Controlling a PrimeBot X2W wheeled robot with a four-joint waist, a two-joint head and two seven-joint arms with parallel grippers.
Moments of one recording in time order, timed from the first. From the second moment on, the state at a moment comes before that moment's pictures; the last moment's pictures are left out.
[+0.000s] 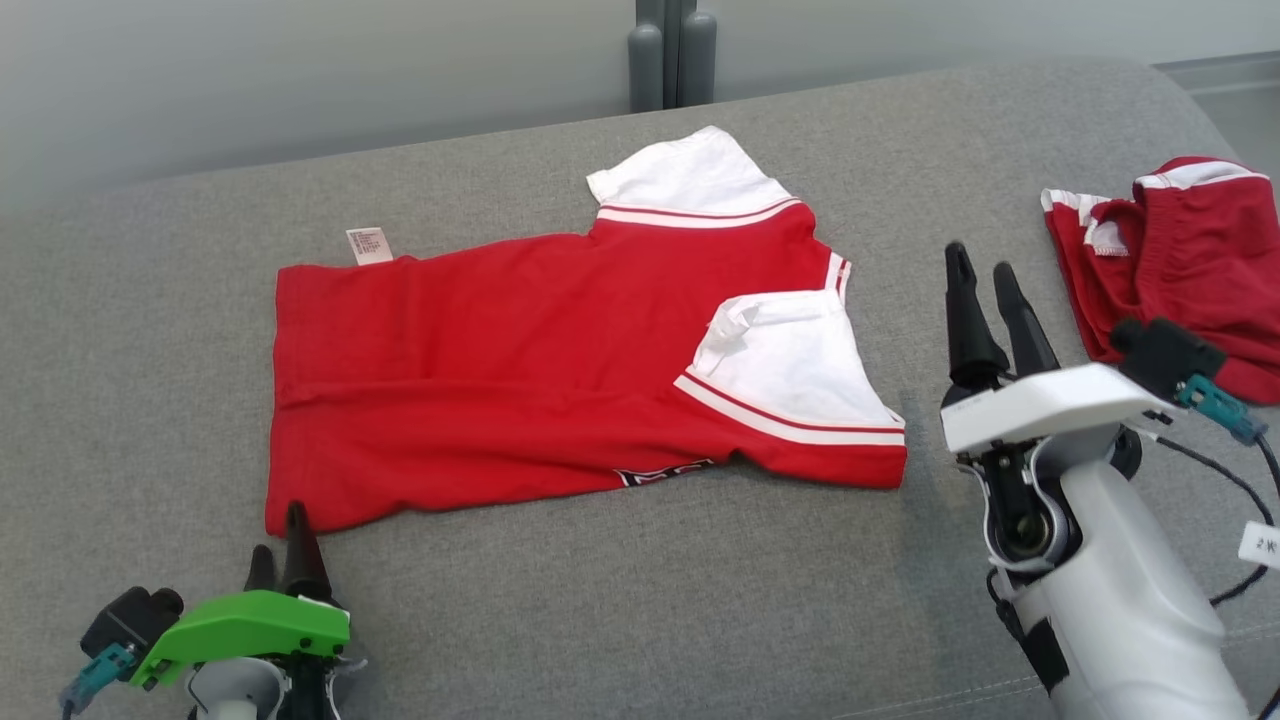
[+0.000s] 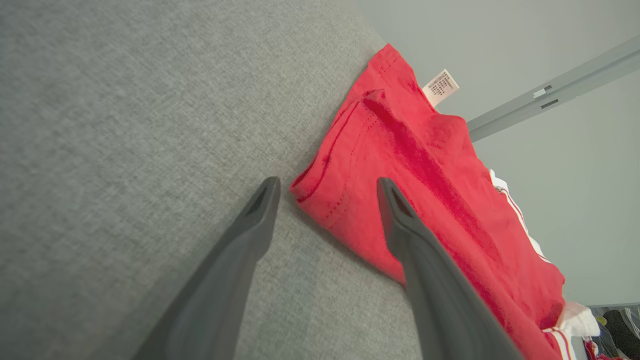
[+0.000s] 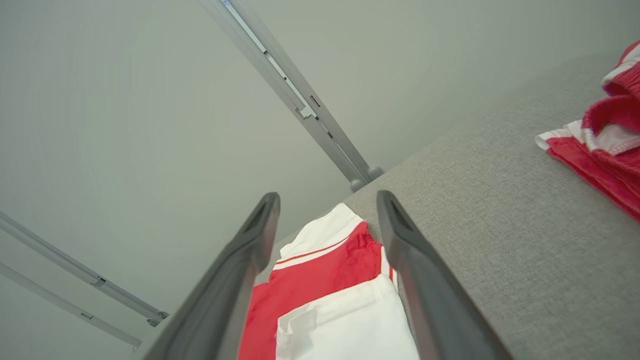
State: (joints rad) left arm -0.27 0.05 0.08 0.70 -0.90 -0.10 -0.20; right arm -0.51 -0.09 0.14 0.52 0.81 0.13 -0.26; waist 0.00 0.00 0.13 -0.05
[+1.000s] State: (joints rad) left arm -0.31 0.08 0.02 0.83 -1.02 -0.07 -0.21; right arm -0.16 -0.05 0.09 0.39 0.61 0.13 -0.23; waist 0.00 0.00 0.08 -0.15
